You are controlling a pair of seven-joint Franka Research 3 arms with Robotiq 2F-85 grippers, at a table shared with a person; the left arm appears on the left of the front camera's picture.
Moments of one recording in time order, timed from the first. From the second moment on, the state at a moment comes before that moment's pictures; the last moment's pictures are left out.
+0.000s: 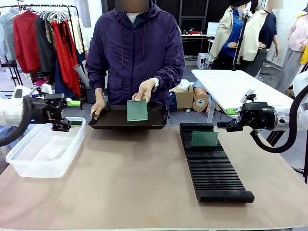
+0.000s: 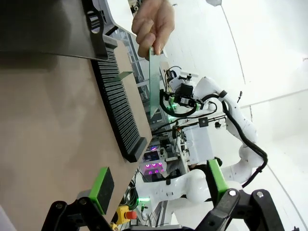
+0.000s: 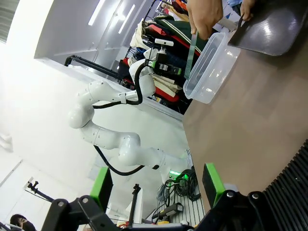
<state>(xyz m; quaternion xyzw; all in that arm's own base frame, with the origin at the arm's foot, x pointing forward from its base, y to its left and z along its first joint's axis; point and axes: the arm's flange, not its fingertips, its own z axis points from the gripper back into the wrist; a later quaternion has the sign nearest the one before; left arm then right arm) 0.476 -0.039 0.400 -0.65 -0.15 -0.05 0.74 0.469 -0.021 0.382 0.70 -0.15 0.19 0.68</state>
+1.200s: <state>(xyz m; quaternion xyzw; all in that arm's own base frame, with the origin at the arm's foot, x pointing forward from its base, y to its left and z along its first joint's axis) 0.532 -0.154 0.371 -0.71 -0.14 -0.09 0.69 0.469 -0.021 0.382 0.70 -0.15 0.19 0.68</state>
